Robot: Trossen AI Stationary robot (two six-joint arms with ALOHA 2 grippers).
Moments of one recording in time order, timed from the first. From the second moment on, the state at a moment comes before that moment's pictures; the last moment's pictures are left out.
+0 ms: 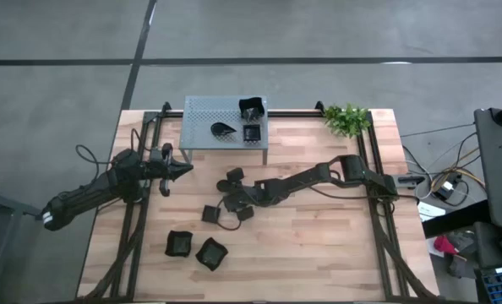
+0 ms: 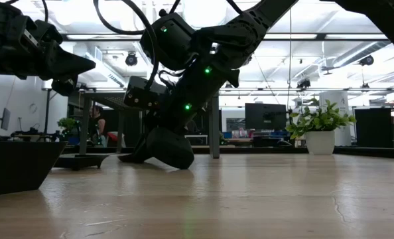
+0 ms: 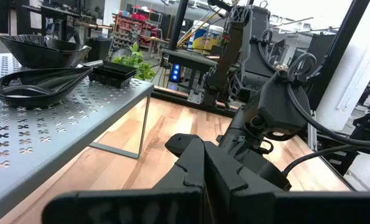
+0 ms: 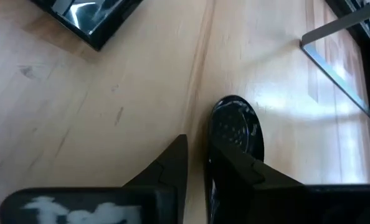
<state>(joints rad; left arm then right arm) 0.45 0.05 0.04 -0.04 0.35 -0.22 0.09 2.31 1.53 -0.02 0.35 -0.48</state>
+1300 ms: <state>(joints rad) 0.45 0.05 0.04 -0.04 0.35 -0.22 -0.07 2.11 1.87 -0.30 0.50 -0.77</state>
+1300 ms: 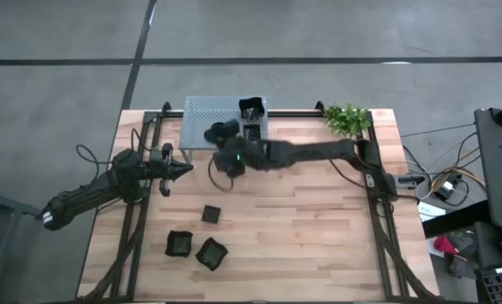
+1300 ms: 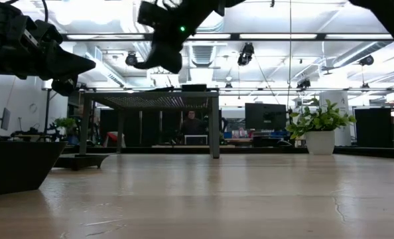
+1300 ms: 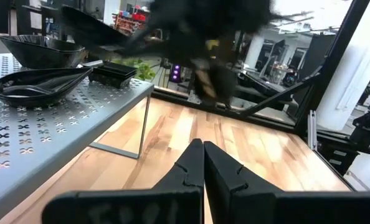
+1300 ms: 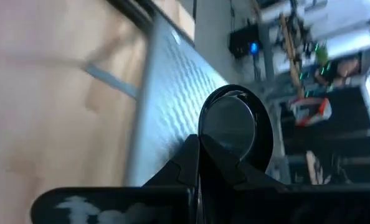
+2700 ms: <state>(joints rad) 0.45 0.06 0.04 -0.04 0.35 -0.22 -0.16 2.15 1.90 -0.37 0.29 -0.60</state>
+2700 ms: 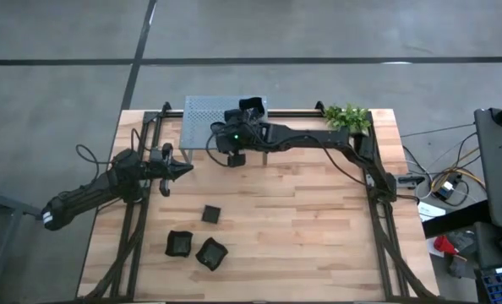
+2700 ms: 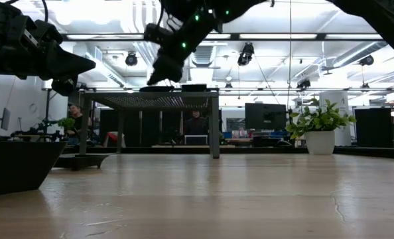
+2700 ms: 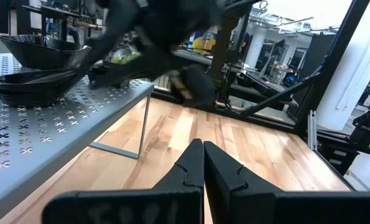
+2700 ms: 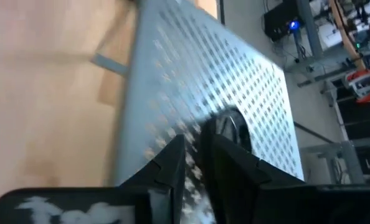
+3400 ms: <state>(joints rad) 0.45 0.06 0.04 -0.04 0.35 -0.22 0.07 2.13 1.90 -0.52 0.29 -0.48</state>
